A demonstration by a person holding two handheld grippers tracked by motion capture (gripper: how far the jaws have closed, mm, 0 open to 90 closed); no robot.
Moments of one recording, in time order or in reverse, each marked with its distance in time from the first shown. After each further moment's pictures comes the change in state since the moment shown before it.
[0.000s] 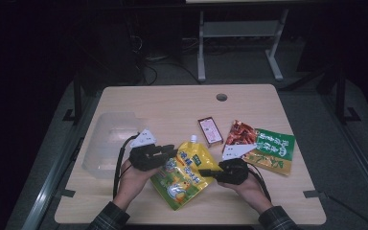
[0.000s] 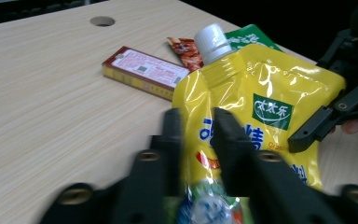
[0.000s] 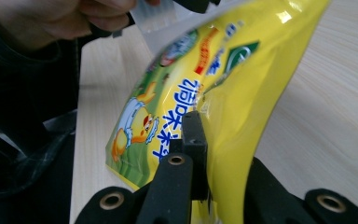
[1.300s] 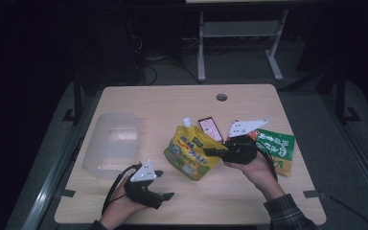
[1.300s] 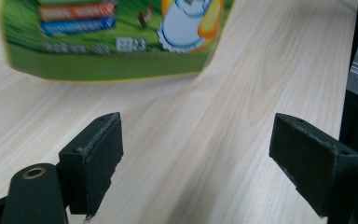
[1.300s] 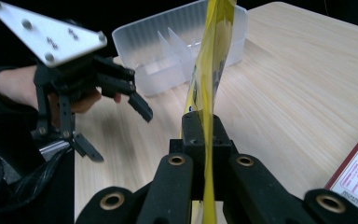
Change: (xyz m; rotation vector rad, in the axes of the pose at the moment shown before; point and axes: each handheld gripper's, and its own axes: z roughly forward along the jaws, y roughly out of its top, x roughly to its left) left arm -0.027 -0.068 -0.014 0.204 -0.101 0.156; right arm -0.002 0.067 -0.039 -0.016 -0.059 -0.036
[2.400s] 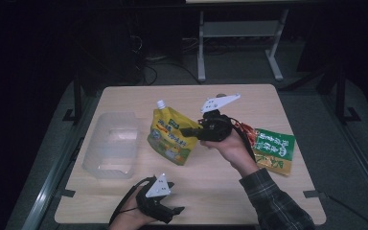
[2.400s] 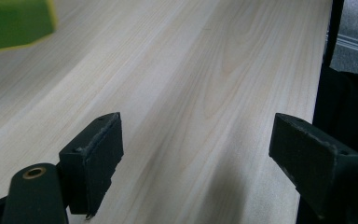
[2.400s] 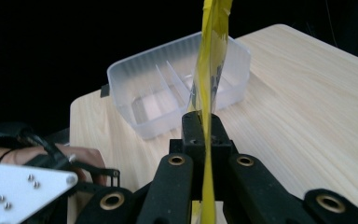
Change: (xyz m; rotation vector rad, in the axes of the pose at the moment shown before) left arm -0.036 -0.004 0.022 0.046 -0.030 0.089; right arm 0.001 0.075 0.041 0.021 0.003 0.002
